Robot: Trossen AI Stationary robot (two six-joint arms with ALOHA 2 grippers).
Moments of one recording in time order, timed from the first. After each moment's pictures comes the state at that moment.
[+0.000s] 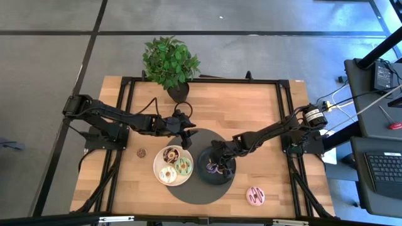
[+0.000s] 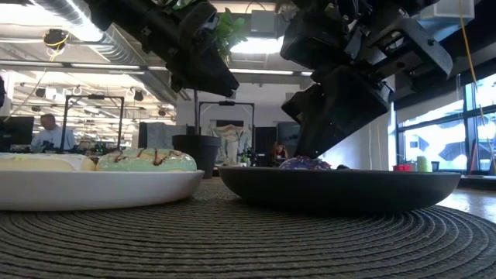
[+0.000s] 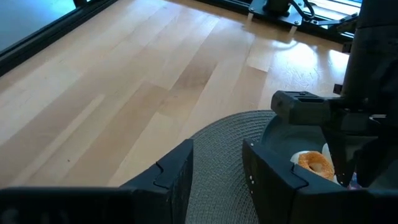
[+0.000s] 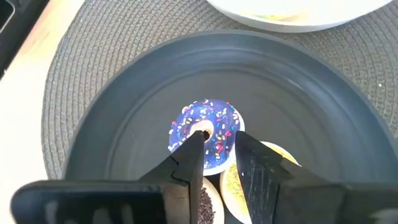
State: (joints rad) left arm -0.08 1.42 0.79 0.07 -0.34 -0.36; right arm 0.26 1.79 0.99 -0.10 -0.15 -0.01
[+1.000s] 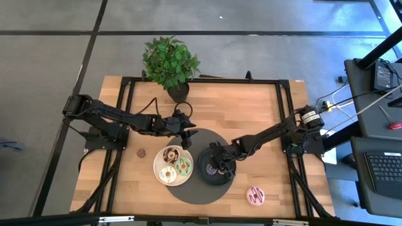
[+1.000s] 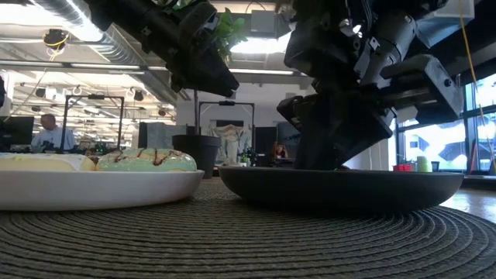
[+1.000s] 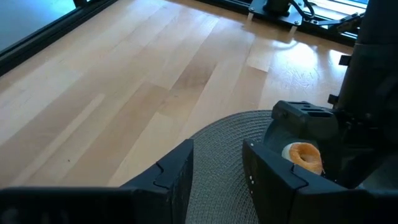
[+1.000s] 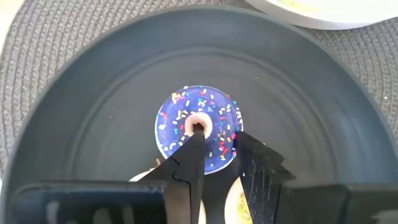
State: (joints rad) left arm -0.08 1.42 0.79 0.07 -0.34 -0.36; right arm 0.29 1.84 0.99 -0.09 -0.07 -0.16
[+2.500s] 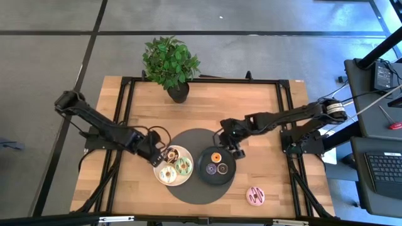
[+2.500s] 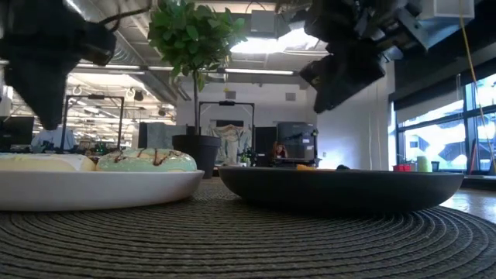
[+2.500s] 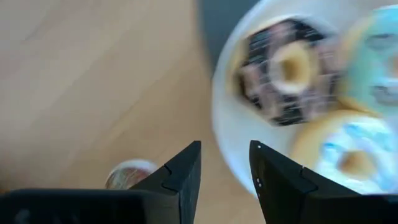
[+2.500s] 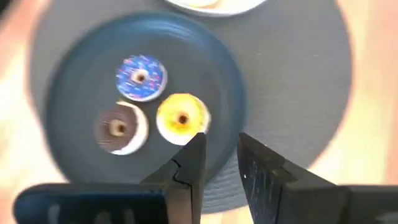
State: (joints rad) left arm -0.46 1.25 0.79 -0.88 -0.21 -1.30; right arm 0.07 1.51 0.99 -0.44 -0.16 -0.24
